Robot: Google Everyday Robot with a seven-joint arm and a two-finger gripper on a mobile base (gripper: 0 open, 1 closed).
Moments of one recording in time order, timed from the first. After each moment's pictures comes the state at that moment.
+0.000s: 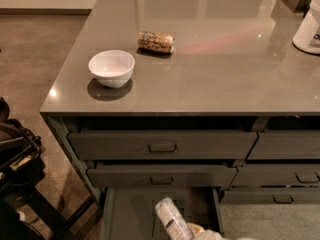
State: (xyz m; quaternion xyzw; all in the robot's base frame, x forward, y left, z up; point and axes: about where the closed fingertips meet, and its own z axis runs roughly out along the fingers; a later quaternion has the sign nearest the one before) arm 0.329 -0.074 0.441 -0.28 0.87 0.23 0.32
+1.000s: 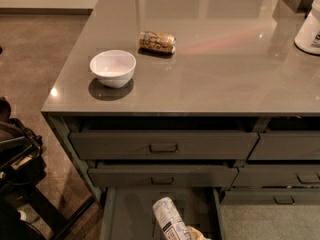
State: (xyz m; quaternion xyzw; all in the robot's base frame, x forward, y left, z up) arm 0.296 -0.062 0.512 -0.28 0.88 0.16 0.34
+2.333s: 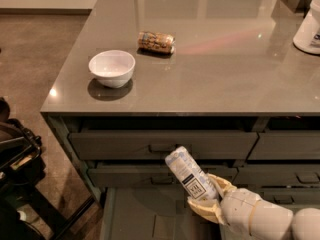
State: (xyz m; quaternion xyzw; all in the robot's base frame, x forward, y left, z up) arm 0.377 -0.118 0.665 -0.36 0.78 0.20 0.48
